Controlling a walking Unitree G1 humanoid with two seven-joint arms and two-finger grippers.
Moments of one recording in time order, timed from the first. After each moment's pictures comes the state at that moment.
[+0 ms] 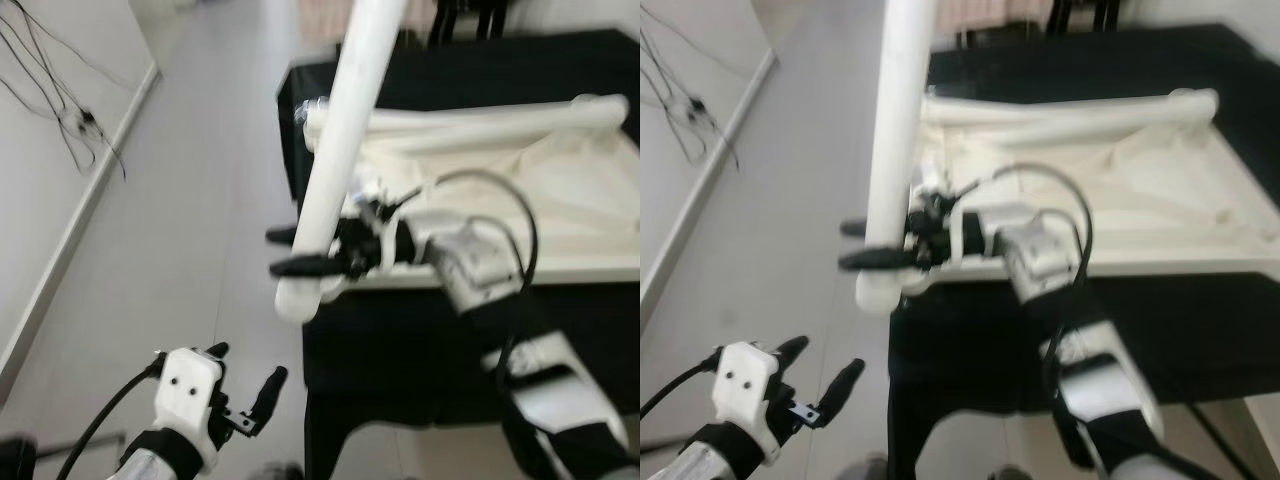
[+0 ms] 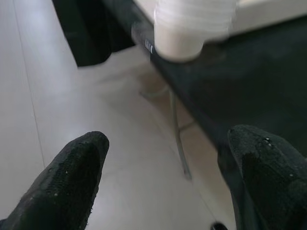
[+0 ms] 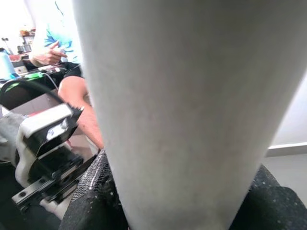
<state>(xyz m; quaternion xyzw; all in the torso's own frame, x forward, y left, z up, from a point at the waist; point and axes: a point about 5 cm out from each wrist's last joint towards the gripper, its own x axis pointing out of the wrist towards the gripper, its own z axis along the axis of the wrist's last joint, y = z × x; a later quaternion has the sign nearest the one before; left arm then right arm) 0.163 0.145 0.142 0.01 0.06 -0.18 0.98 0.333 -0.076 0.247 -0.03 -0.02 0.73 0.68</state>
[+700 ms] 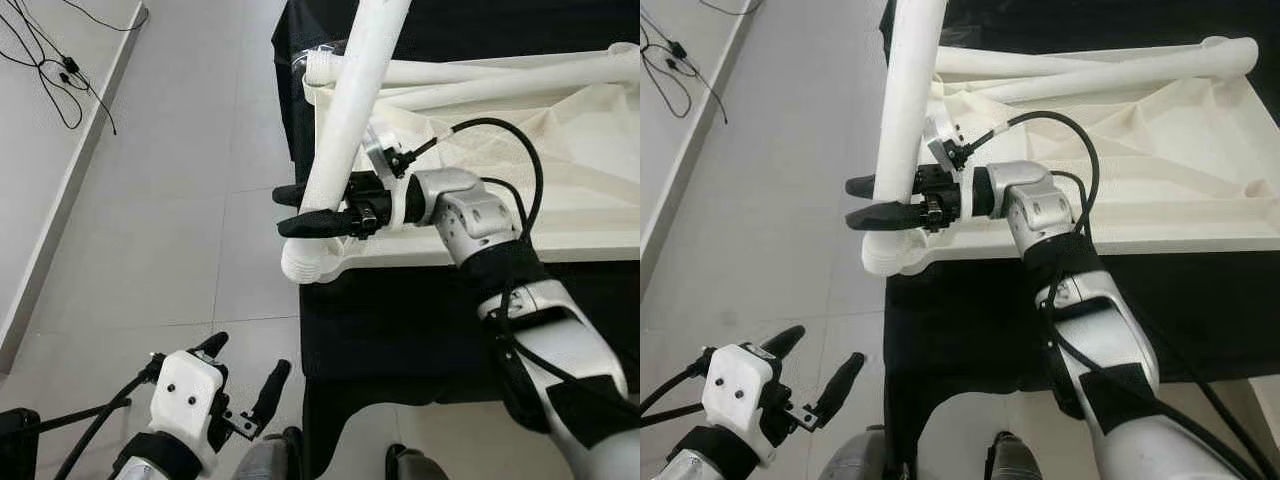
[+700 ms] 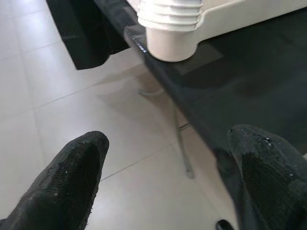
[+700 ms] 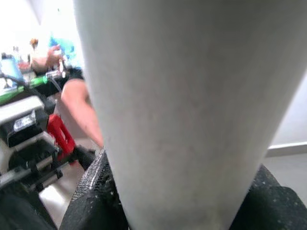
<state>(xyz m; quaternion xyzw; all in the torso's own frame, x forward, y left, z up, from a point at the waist) 0.154 0.140 0.158 0.03 0.01 -0.19 0.98 0.357 -0.087 0.273 -0.07 -0.04 0.74 0.66</state>
